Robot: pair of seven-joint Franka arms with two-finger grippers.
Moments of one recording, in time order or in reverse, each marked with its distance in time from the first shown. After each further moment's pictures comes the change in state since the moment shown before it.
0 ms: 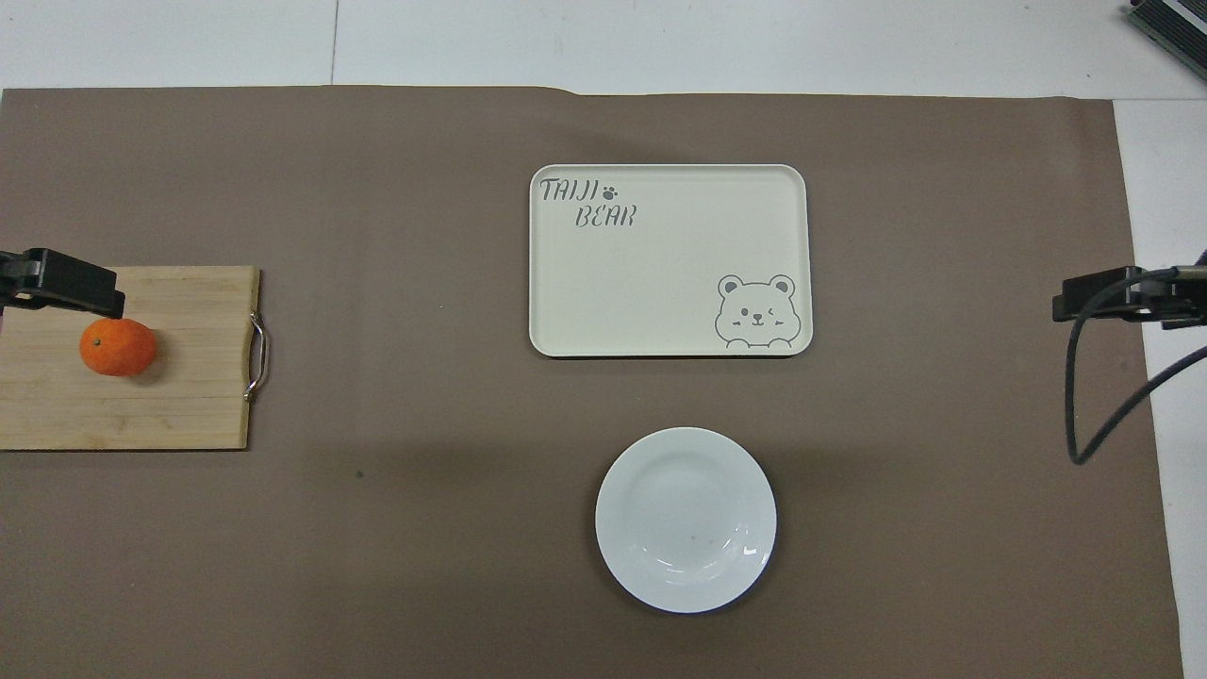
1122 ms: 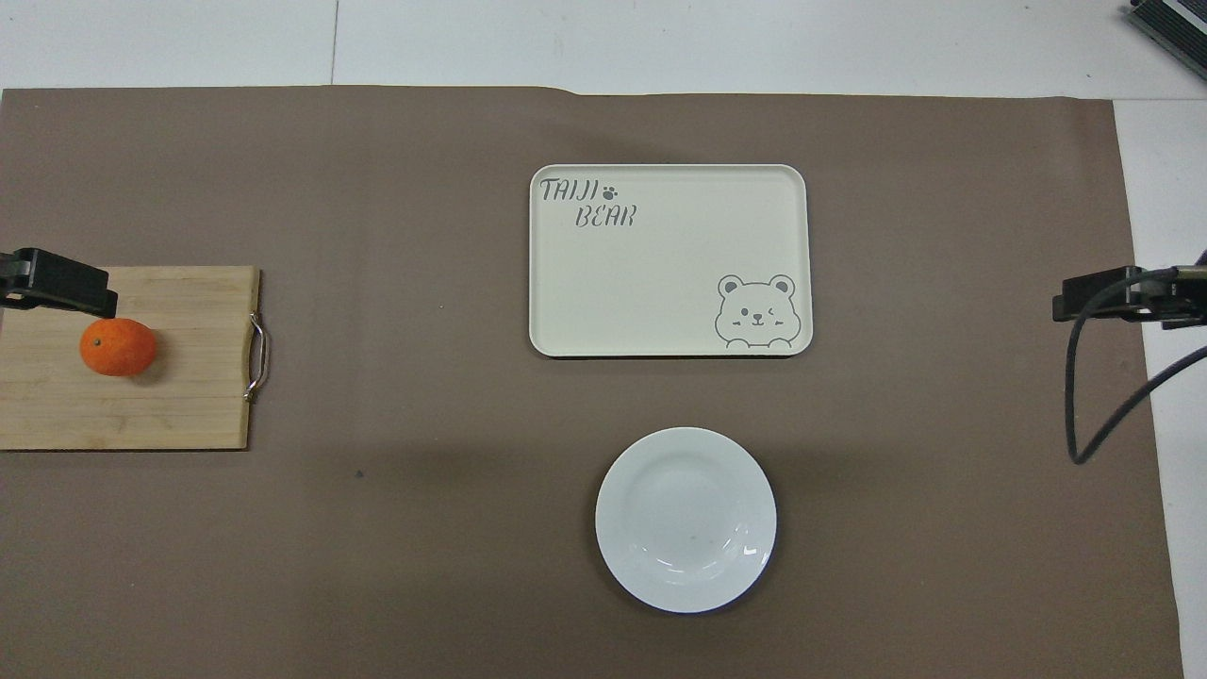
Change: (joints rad) left arm 0.001 -0.003 0.010 0.000 0.000 0.001 0.000; right arm 0.000 0.000 0.000 0.000 0.000 0.000 0.000
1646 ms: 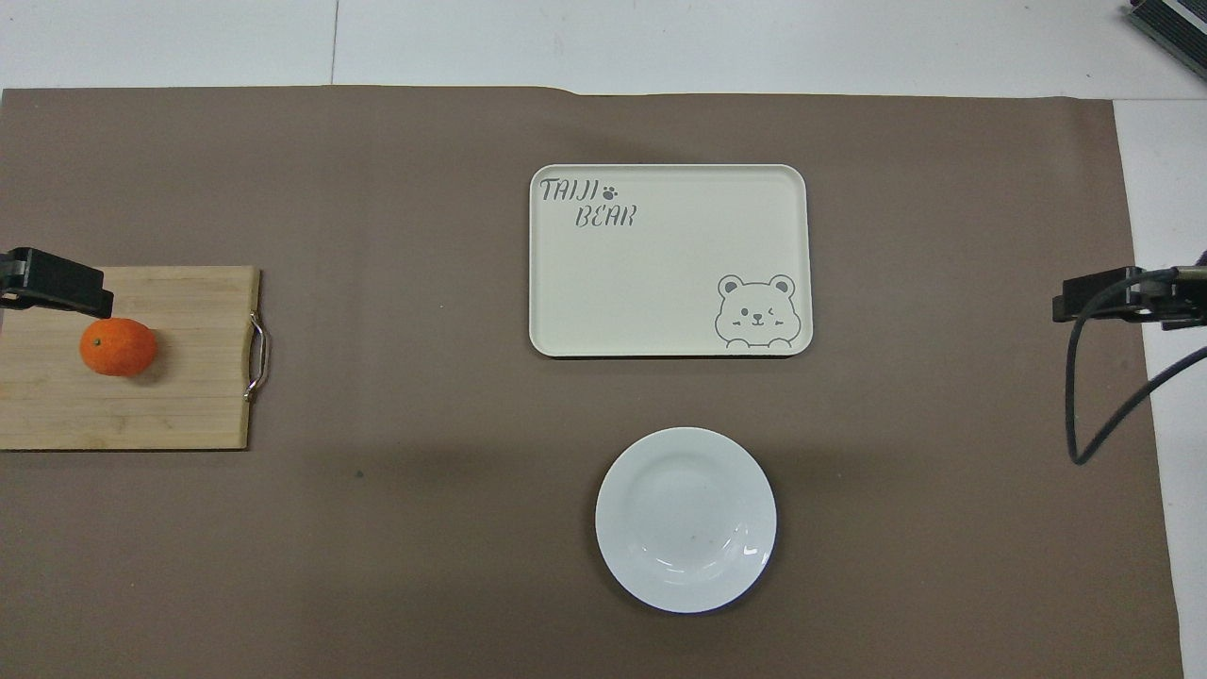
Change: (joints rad) left arm 0.000 0.000 0.002 0.000 0.000 0.000 0.000; right arm 0.000 0.000 0.000 0.000 0.000 -0.002 0.000
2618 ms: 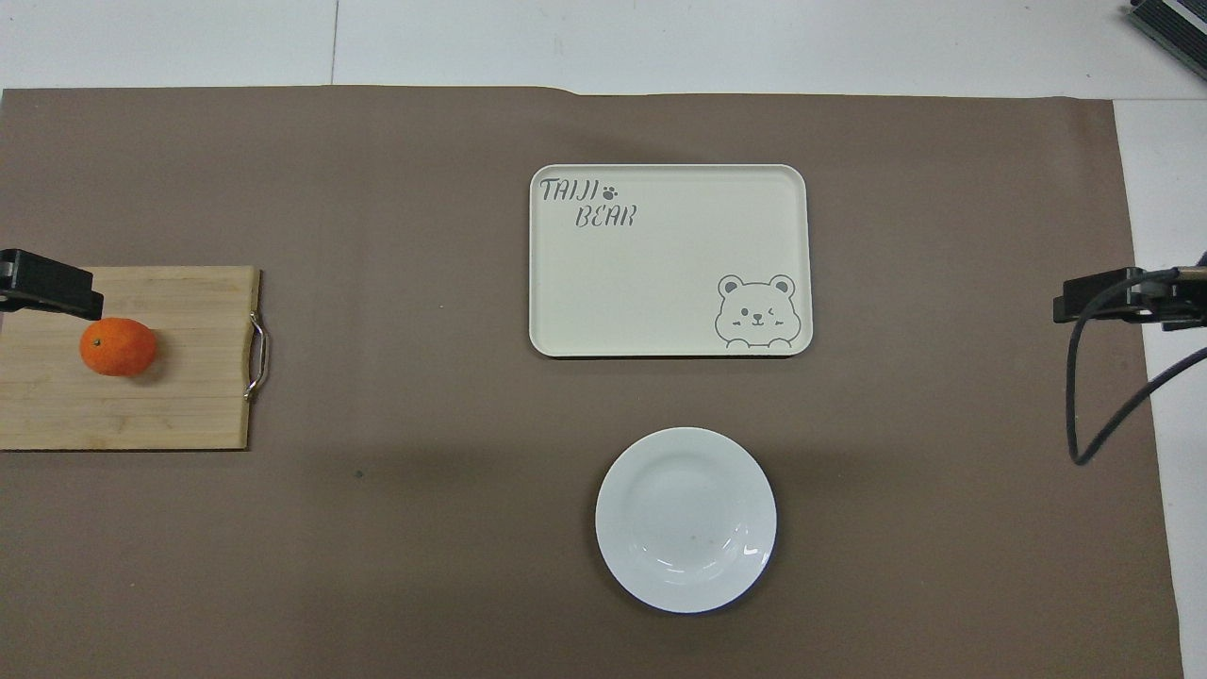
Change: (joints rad) left arm 0.011 -0.003 0.005 -0.008 0.000 0.002 0.000; right arm 0.000 0.000 0.000 0.000 0.000 -0.002 0.000
